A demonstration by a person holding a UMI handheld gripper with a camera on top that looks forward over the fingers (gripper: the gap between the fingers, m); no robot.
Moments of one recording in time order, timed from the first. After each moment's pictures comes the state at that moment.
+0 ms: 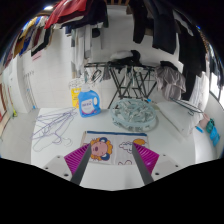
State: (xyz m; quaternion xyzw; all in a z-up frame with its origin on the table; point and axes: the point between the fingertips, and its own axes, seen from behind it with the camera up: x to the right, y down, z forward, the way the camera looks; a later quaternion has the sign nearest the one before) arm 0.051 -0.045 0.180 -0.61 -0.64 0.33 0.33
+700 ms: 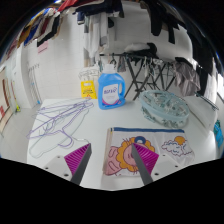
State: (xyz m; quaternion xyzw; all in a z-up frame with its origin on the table) arm -0.039 -0.187 0.055 -0.59 -0.66 0.34 0.31
